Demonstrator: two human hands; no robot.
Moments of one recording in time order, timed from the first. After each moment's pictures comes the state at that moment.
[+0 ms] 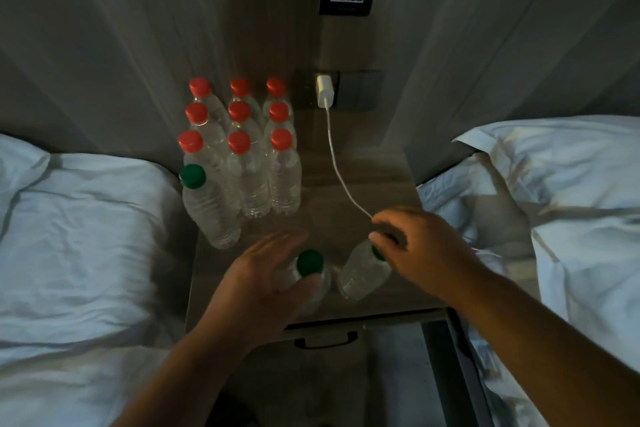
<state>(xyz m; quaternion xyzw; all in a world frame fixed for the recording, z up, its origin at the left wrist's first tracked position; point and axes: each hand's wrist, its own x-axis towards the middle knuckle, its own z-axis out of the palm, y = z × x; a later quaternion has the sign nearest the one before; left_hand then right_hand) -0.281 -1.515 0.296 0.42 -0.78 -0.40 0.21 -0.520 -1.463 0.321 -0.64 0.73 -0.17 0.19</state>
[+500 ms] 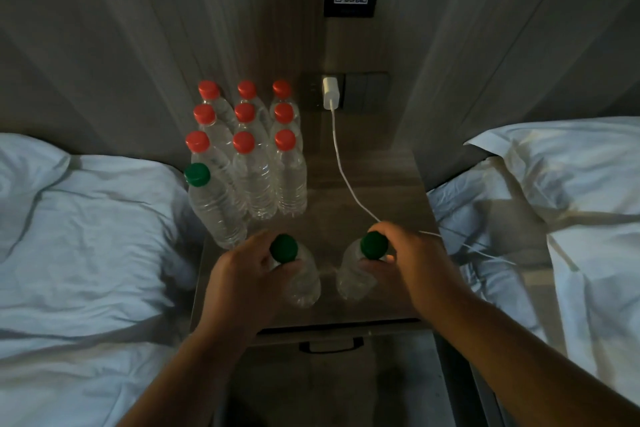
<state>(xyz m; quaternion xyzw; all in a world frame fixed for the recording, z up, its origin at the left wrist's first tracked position) -0.285 -1.514 0.278 0.55 -0.71 -0.35 0.26 -0.512 -1.455 0.277 -0.62 0.72 -0.21 0.20</state>
